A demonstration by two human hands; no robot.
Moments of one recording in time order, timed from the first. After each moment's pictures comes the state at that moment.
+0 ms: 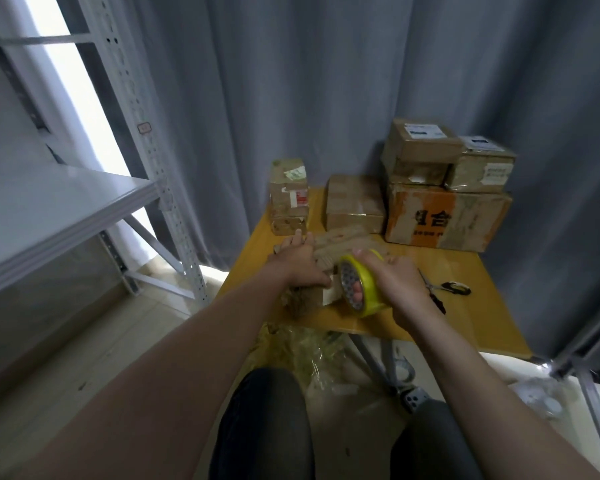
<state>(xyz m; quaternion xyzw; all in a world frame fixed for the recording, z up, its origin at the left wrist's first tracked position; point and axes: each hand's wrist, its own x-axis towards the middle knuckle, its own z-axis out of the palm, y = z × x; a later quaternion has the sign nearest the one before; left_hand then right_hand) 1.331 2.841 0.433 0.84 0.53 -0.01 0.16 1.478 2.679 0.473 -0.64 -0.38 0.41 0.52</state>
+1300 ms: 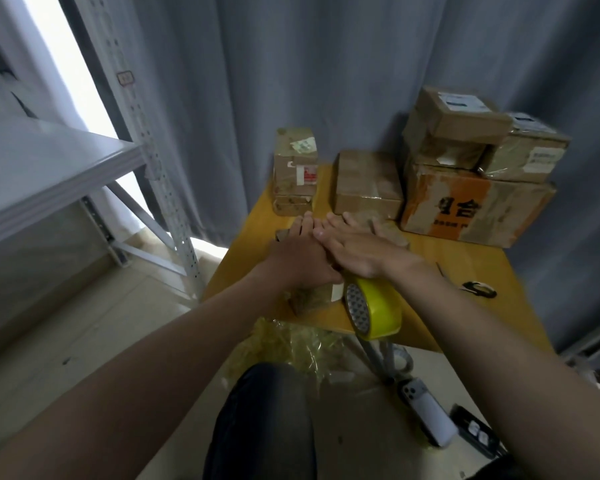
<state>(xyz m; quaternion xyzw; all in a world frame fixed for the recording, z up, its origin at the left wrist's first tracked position) 1.330 2.865 0.396 0.88 0.47 0.01 0.11 1.469 2.802 0.450 -0.68 -0.71 0.17 0.00</state>
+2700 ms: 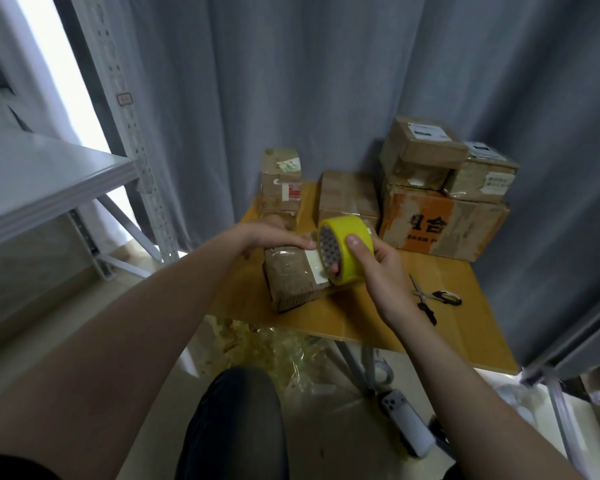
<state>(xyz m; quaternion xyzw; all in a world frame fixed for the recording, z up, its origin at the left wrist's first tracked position) 1.305 2.886 0.468 0.76 0.51 0.04 0.41 1.478 2.712 0.456 -0.56 -0.49 0.33 0.58</state>
